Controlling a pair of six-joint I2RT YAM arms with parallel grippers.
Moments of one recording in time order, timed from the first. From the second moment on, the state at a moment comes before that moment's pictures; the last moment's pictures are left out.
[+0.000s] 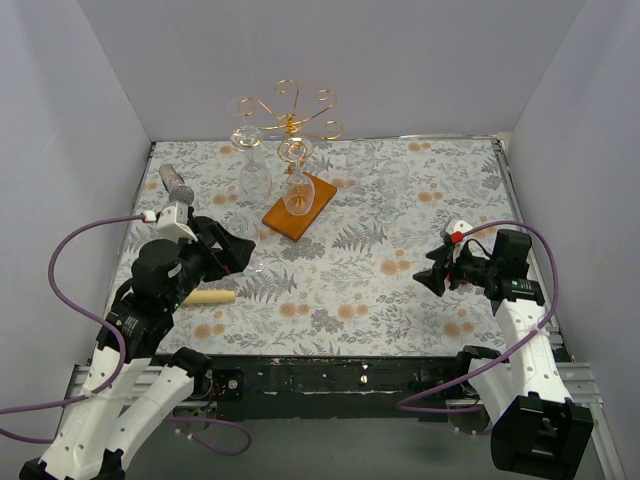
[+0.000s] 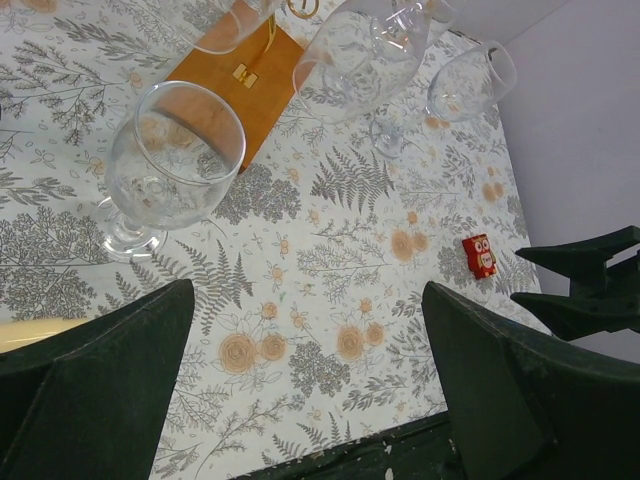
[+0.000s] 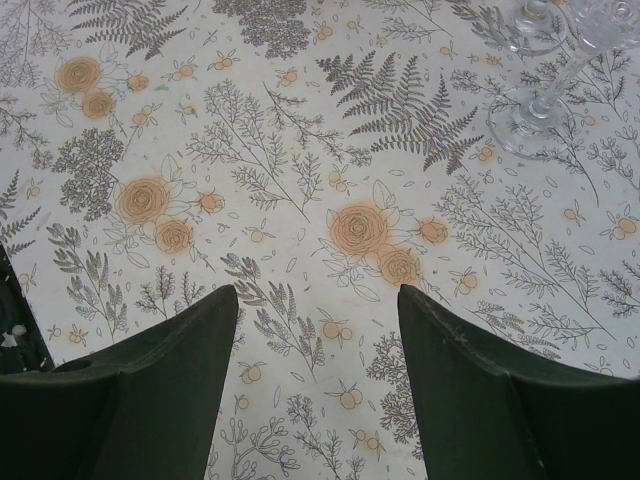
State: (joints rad) left arm -0.42 0.57 0.89 -0.63 -0.05 -0.64; right arm -0.13 0.84 0.56 -0.45 -1.02 -0.63
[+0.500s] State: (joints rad) left arm -0.42 0.60 0.91 -0.65 -0.05 -0.62; right arm -0.13 0.84 0.56 -0.45 -1.02 -0.63
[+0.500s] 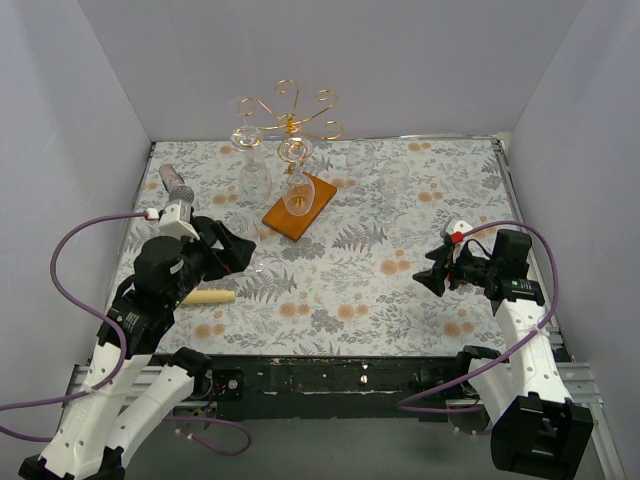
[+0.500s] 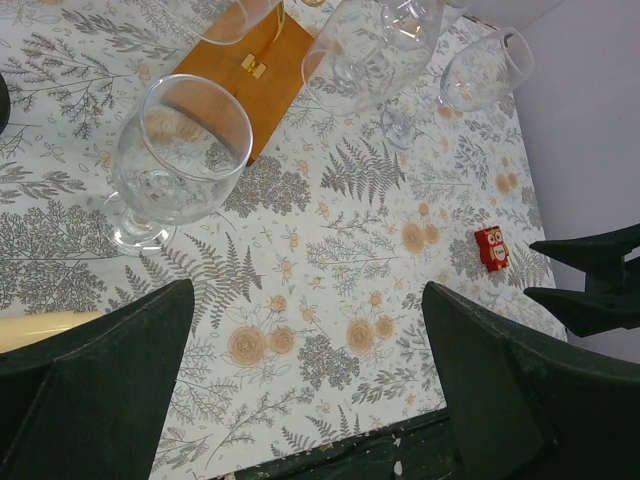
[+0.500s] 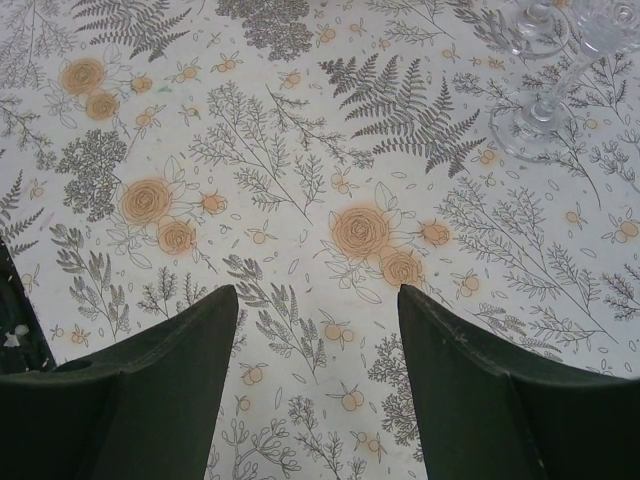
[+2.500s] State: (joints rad) left arm -0.42 0.65 0.92 -0.68 -0.04 -0.62; right arm -0.13 0.82 0.56 -0.45 -1.04 -0.64
